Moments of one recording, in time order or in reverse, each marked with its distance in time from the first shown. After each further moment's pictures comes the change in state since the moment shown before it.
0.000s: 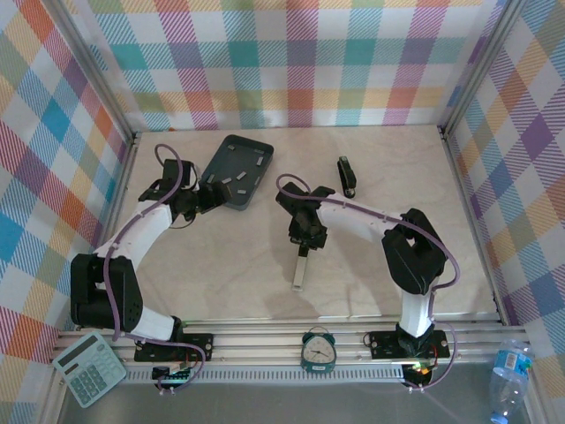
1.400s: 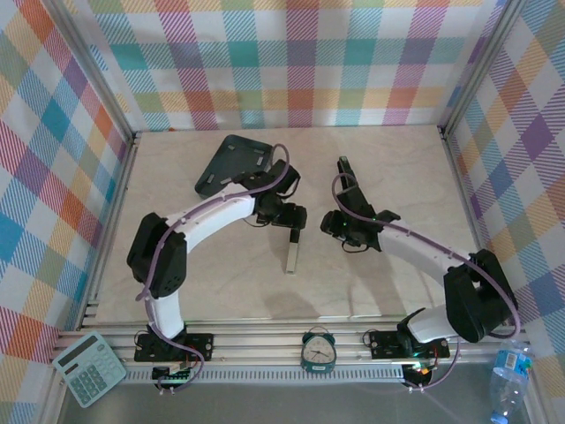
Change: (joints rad) left arm -0.590 0.401 0.497 -0.347 -0.177 0.037; right arm -0.241 -0.477 -0.544 0.486 -0.023 -0.204
